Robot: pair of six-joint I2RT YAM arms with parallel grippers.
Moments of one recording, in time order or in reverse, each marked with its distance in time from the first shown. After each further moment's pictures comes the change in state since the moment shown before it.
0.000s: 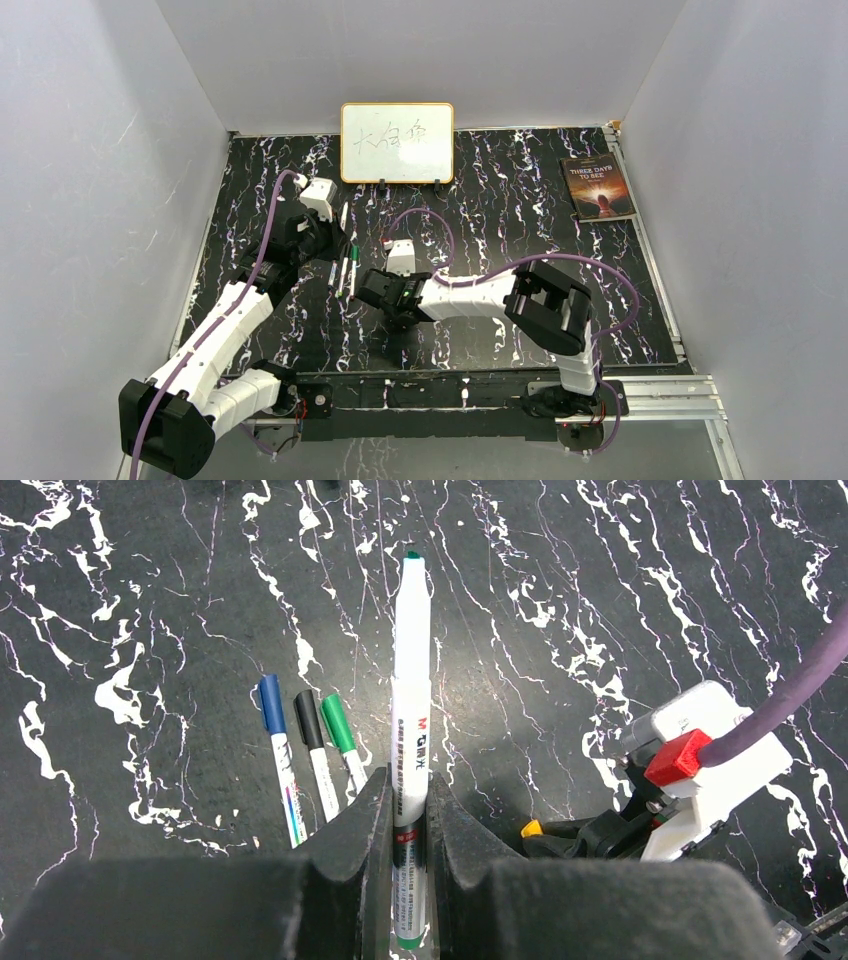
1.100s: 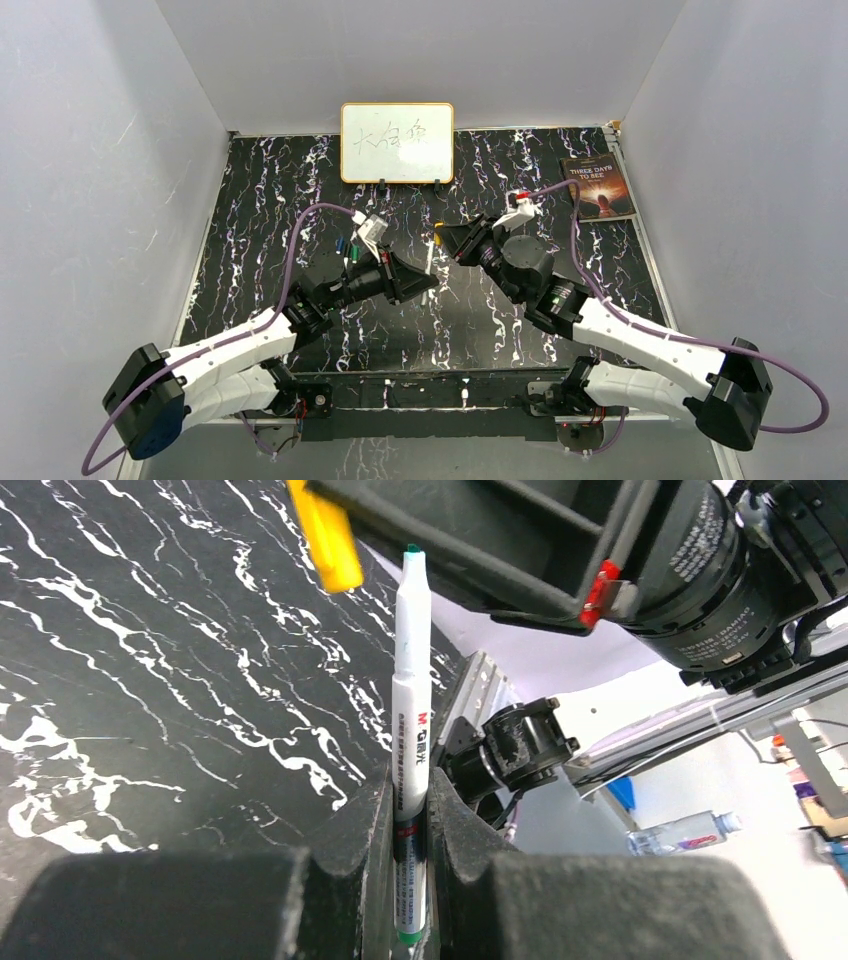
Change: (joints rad) left arm -0.470 -0.004 -0.291 0.779 0.264 -0.572; right arm -0.270 -0.956 -0.569 0.636 -0.205 -0.163
